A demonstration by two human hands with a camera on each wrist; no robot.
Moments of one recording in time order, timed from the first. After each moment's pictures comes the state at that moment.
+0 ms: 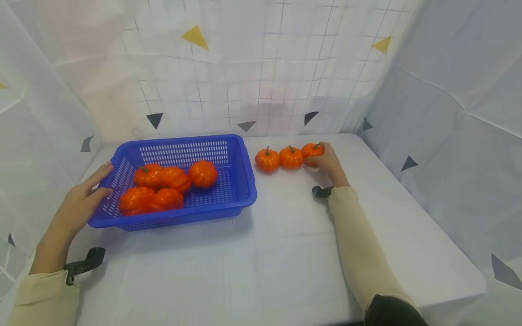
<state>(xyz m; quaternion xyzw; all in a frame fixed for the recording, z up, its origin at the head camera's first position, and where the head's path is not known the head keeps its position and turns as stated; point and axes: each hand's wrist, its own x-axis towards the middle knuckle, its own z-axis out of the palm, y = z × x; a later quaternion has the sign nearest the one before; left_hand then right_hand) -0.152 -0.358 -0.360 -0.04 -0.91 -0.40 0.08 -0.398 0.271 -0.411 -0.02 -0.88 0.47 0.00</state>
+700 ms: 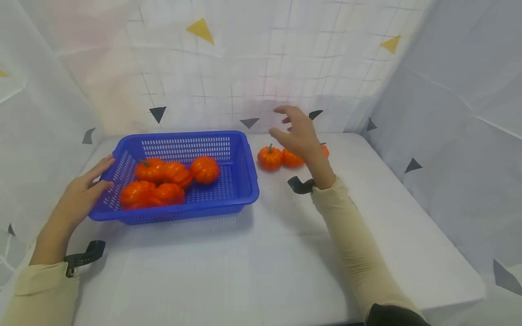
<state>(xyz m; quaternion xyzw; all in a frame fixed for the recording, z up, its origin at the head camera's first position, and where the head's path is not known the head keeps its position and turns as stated) -0.155 -0.361 -0.361 -0.03 -0.91 -0.41 0.08 -0.302 0.131 -0.265 0.22 -0.89 0.37 0.13</state>
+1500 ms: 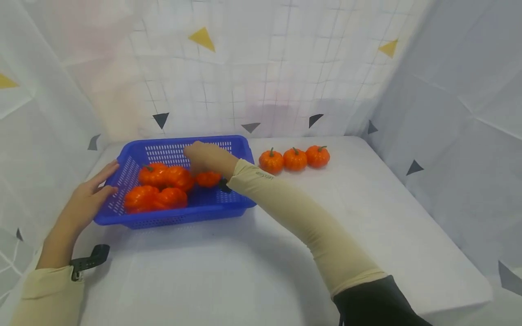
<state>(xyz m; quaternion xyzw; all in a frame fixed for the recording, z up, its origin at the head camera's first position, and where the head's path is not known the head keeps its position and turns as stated) -0.154 -0.359 -0.360 -0.05 -0.91 -0.41 0.09 -0.288 -0.079 -0.273 0.34 -0.93 0.03 -0.17</state>
